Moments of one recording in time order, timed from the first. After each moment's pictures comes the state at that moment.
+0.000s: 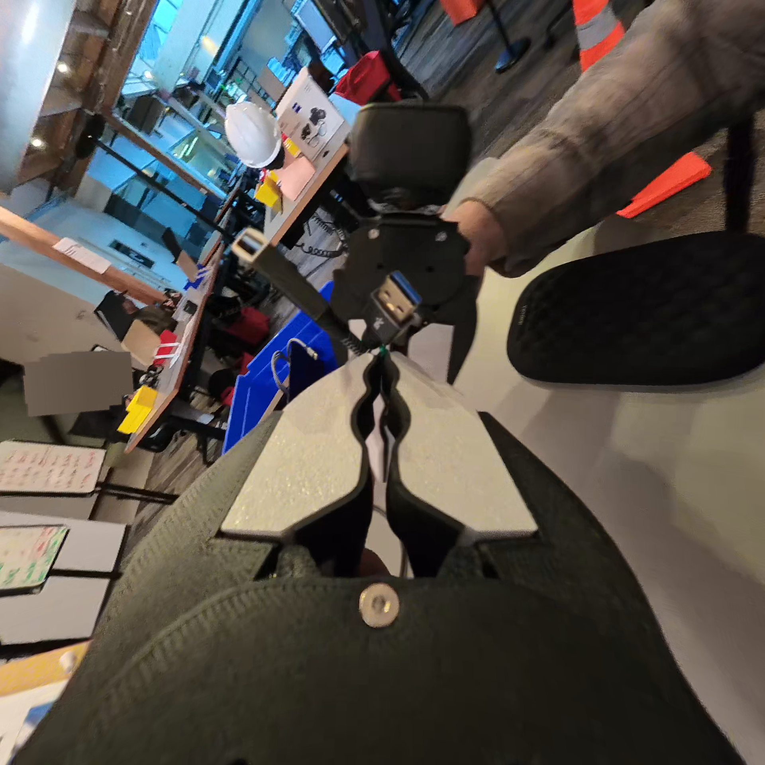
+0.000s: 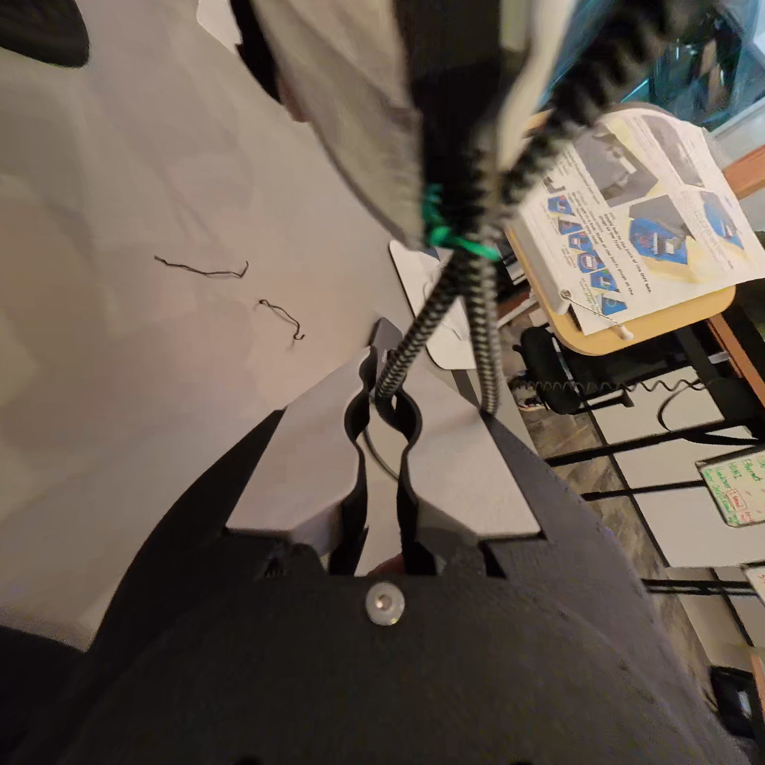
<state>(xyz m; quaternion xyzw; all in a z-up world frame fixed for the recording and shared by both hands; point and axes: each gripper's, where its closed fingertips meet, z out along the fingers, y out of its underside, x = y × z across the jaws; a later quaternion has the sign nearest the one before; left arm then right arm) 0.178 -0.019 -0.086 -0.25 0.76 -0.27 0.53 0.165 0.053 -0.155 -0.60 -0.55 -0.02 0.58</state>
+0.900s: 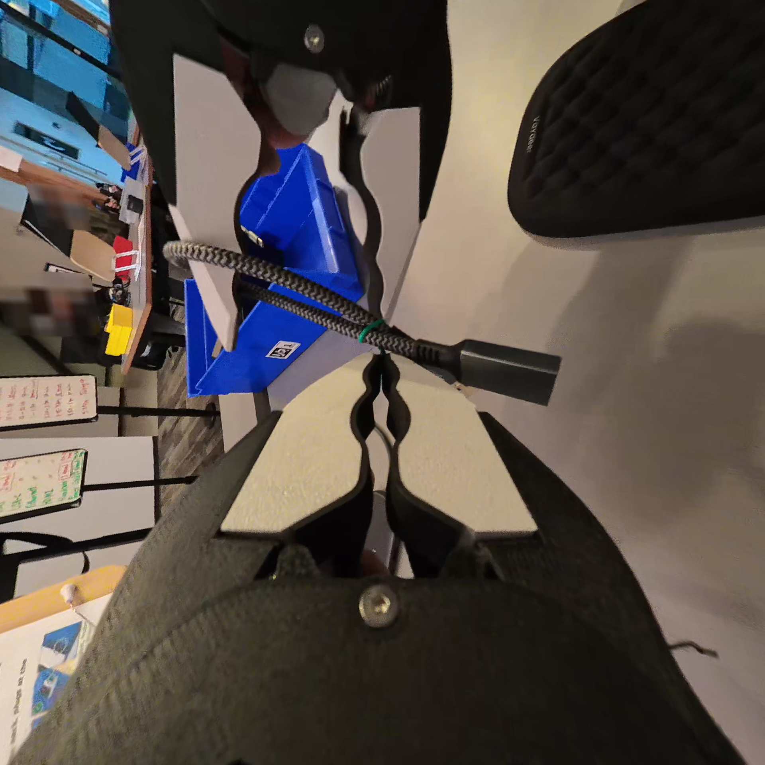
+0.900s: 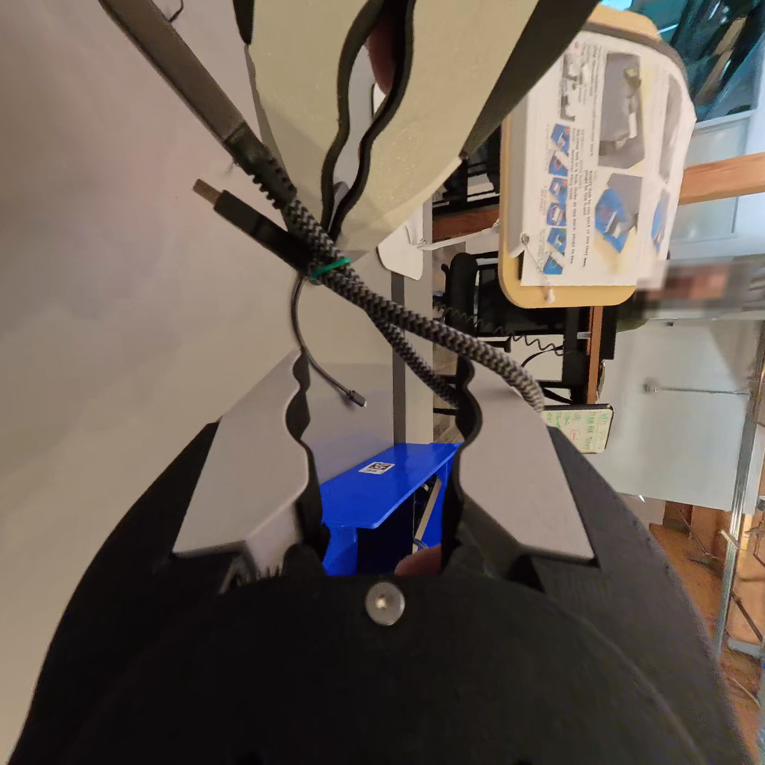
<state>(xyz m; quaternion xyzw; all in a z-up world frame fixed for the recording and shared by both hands) 0.184 0.023 -0.167 -0.29 0.83 -0.12 0.47 0.215 0.062 -0.159 -0.56 -0.62 -0.27 0.48</state>
